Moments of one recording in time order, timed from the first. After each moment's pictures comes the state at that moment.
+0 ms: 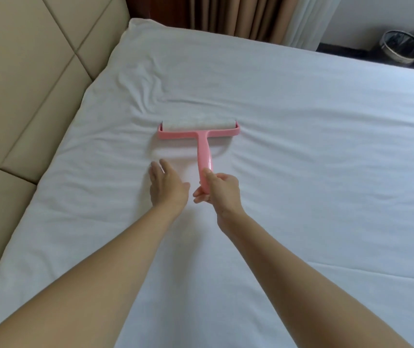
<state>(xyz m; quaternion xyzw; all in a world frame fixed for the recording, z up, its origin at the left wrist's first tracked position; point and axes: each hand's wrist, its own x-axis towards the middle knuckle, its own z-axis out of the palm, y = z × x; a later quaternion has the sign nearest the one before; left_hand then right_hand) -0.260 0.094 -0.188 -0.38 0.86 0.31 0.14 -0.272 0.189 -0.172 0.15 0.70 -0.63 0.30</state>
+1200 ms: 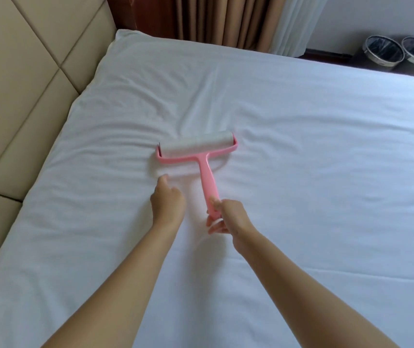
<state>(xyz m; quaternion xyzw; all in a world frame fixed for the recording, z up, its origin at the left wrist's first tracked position) -0.260 0.113 -0.173 -0.43 0.77 0.47 0.04 -0.280 0.230 -0.177 0.18 0.73 -0.53 0.40</state>
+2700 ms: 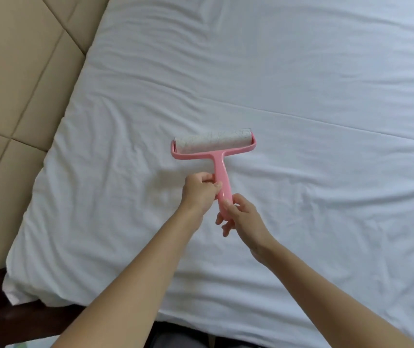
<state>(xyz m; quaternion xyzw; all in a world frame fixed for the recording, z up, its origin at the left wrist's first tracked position) 0.065 0.271 -0.092 -0.44 0.65 0.60 0.16 0.069 0.383 -0.097 0.08 0.70 -0.56 0.43</state>
